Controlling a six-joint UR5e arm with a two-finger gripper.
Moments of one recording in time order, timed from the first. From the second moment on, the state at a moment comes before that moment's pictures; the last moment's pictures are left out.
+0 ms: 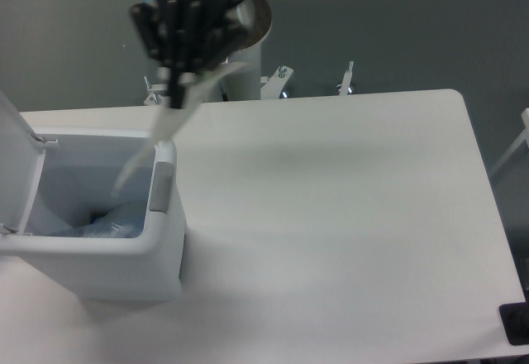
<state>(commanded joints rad) 2.32 -1.49 -1.62 -0.83 1.05 0.82</state>
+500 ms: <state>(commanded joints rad) 2.26 -1.55 -1.63 -0.83 1.05 0.83</state>
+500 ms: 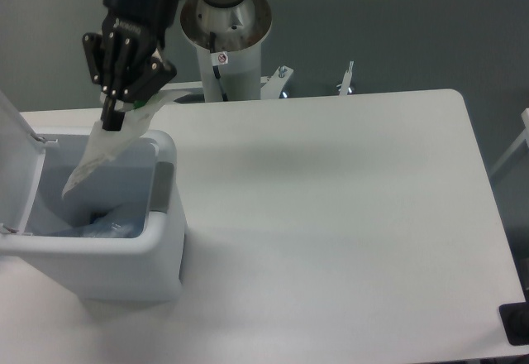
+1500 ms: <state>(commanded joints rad) 2.32 -1.57 -1.65 -0.83 1.04 0.52</state>
